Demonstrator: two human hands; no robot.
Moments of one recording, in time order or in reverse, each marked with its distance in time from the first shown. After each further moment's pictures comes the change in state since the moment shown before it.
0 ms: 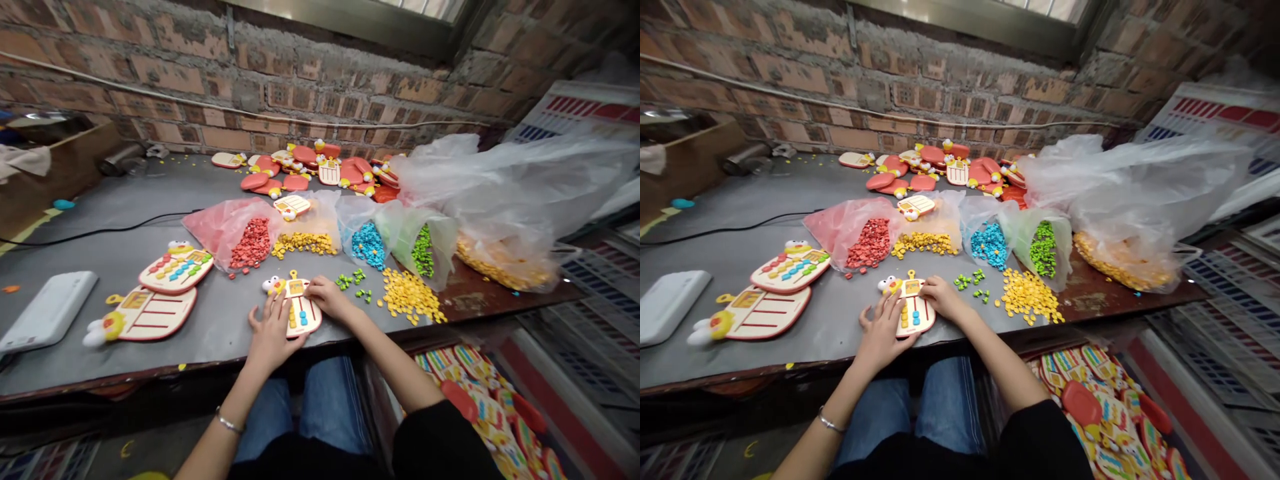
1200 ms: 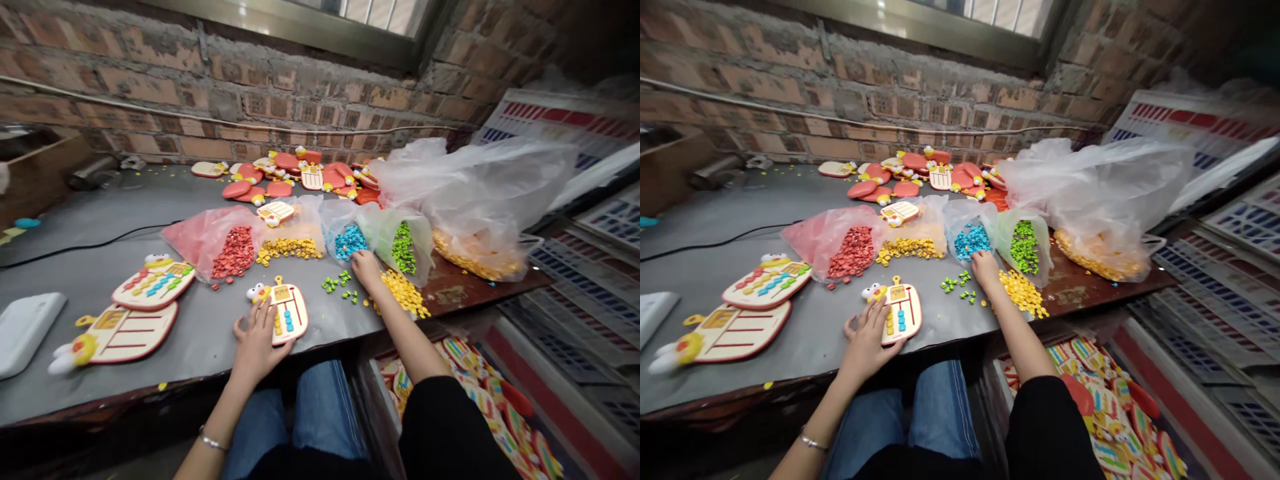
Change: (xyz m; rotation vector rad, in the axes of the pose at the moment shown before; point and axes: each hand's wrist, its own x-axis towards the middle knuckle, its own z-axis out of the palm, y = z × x) left_hand 0.000 -0.002 0.004 -0.001 0.023 0.027; right_hand -0.042 0.105 -0.097 -0.516 0.217 0.594
